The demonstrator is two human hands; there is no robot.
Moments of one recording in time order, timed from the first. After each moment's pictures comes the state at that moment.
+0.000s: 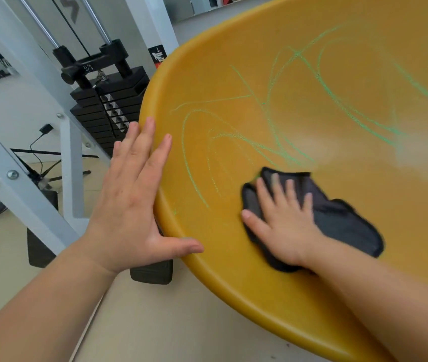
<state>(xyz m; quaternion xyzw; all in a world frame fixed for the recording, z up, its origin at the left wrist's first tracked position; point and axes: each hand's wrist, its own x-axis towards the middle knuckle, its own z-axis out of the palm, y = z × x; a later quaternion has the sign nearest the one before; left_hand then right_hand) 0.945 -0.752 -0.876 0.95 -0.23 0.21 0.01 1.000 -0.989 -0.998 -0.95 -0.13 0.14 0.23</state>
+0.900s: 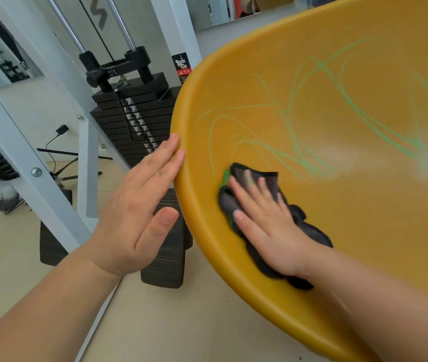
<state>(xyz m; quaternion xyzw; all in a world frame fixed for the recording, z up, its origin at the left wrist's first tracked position) 0.936 -0.723 -0.874 0.92 -0.26 0.23 0.15 0.985 -0.949 -0.970 -0.88 -0.28 0.07 0.38</state>
